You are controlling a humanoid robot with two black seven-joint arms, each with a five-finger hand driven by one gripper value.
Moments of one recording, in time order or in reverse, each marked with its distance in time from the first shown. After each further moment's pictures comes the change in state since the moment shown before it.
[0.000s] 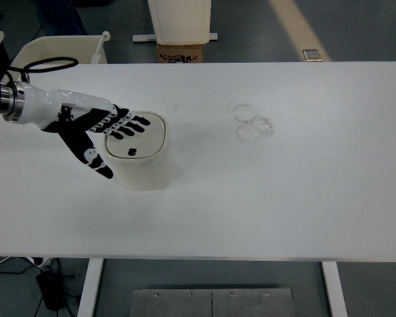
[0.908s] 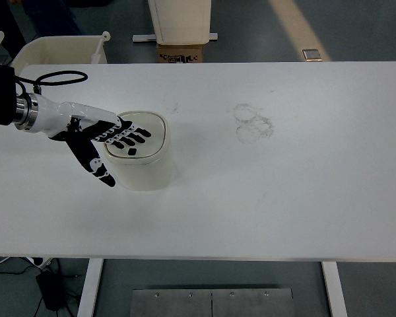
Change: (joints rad) left arm 0.053 -0.058 0.000 0.048 0.060 0.007 0.000; right arm 0.000 0.000 0.001 0.000 0.000 0.000 0.000
